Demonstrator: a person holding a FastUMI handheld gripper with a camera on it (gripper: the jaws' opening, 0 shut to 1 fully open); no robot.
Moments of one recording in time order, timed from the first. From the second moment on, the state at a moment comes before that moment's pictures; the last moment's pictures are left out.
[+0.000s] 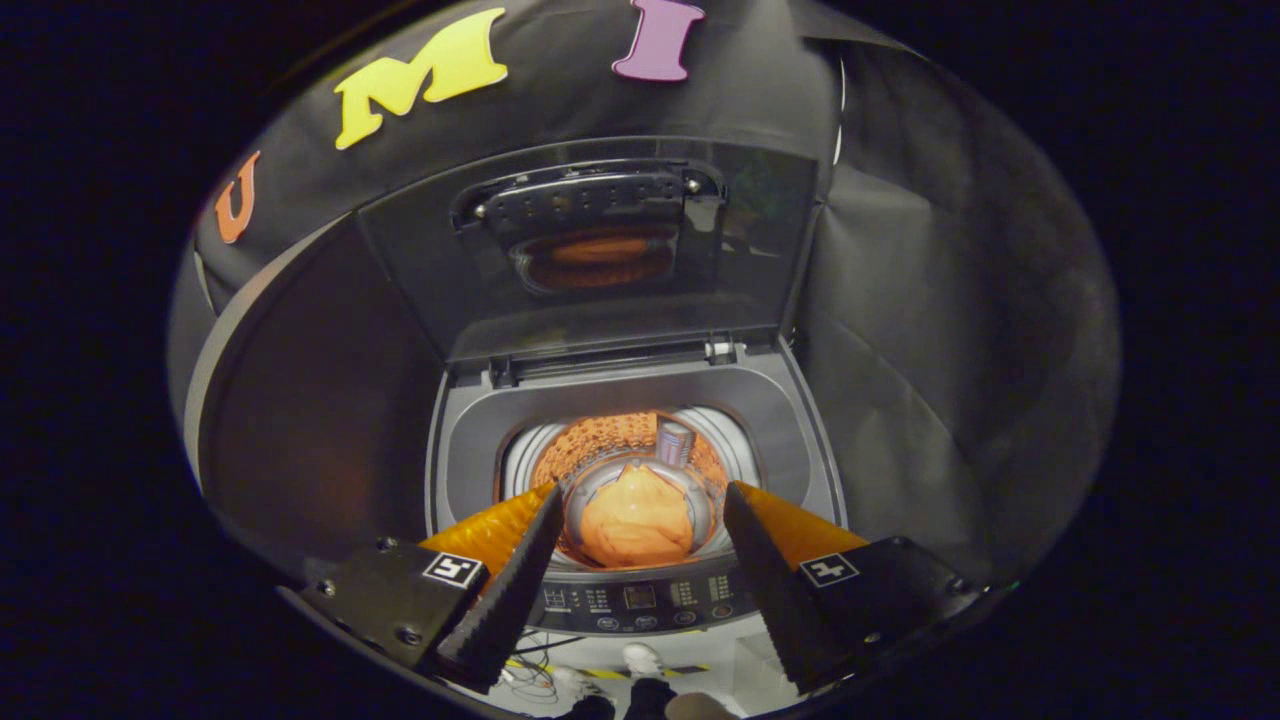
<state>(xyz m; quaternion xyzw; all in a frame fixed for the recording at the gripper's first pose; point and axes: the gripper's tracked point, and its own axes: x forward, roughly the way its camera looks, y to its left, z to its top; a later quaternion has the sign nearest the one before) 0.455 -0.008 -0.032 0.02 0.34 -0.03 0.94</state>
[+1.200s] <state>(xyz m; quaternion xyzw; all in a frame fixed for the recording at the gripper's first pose) 0.511 0.019 0.131 -0.02 0.17 -0.01 0.98</state>
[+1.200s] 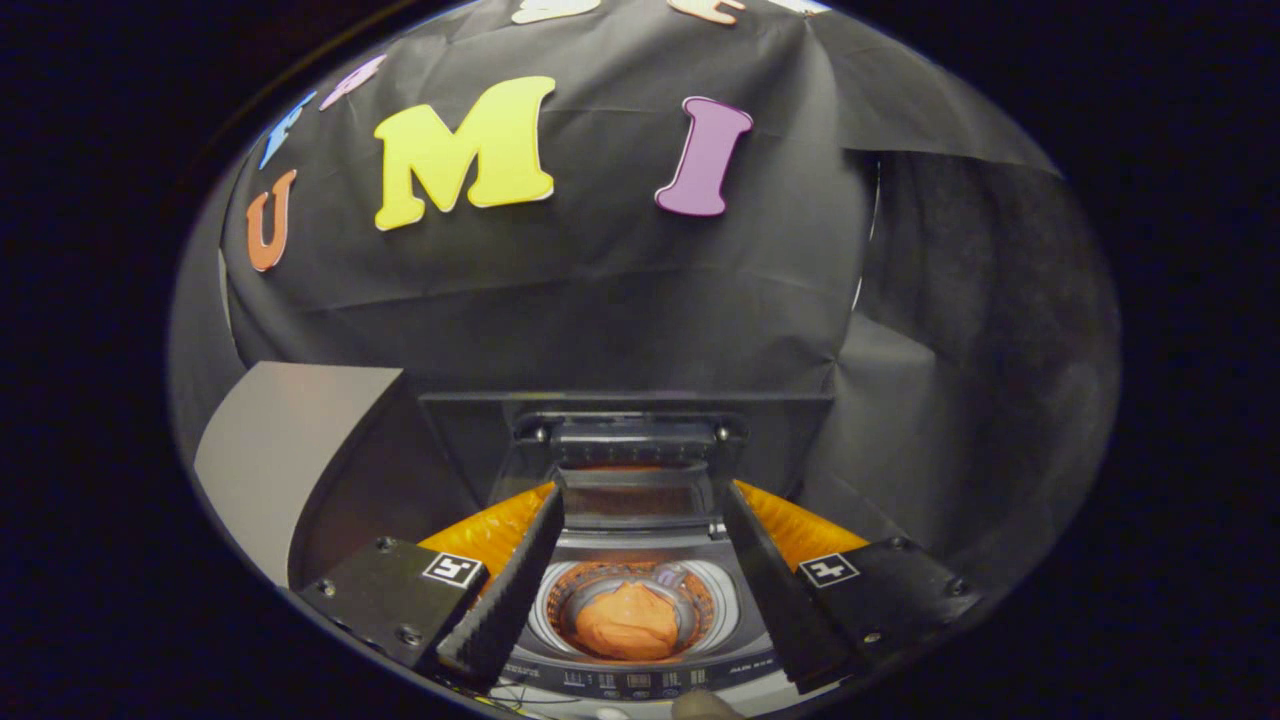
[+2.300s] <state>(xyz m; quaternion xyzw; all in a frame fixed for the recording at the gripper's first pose) 0.651 0.025 0.144 -0.02 0.21 0.01 0.98</state>
